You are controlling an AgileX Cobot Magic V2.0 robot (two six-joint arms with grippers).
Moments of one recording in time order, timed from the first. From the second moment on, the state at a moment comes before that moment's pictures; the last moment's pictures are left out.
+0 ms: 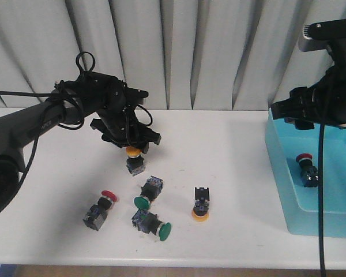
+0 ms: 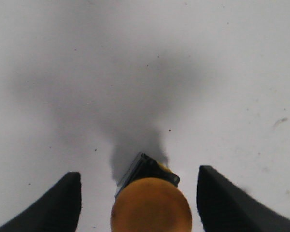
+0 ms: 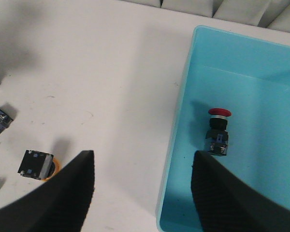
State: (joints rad) left arm -0.38 2.32 -1.97 -0.05 0.94 -0.09; right arm 0.31 1.30 -1.25 -0.23 0.90 0.22
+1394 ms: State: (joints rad) left arm -0.38 2.31 -1.97 -0.07 0.97 -0.02; right arm 0.31 1.30 -1.25 -0.23 0.88 0.10
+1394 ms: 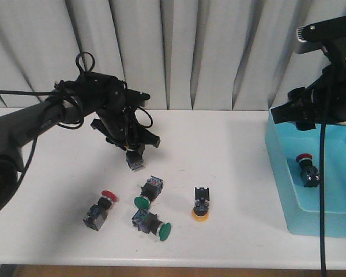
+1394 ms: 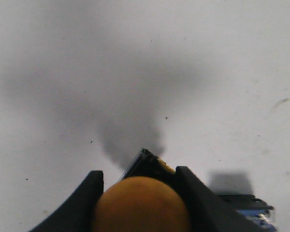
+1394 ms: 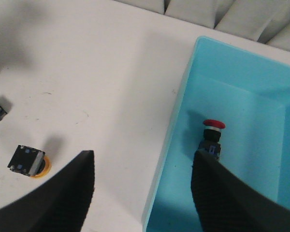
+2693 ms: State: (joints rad) left arm -0.56 1.89 -1.97 -0.47 1.08 0.15; right arm 0.47 1.22 -0.81 -0.04 0.14 -0.41
